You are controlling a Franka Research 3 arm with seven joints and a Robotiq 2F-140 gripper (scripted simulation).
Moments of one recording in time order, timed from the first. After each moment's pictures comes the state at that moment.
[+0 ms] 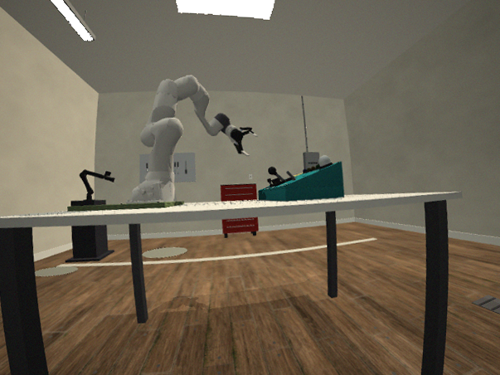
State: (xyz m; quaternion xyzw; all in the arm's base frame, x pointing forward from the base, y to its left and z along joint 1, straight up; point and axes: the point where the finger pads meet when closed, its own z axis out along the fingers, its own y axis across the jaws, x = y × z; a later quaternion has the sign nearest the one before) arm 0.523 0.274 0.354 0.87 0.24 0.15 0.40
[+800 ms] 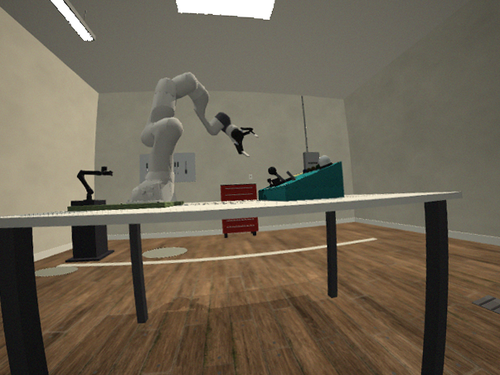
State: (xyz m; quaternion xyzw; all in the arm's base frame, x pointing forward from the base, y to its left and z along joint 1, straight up) arm 0.522 0.256 0.343 0.88 0.24 0.15 0.38
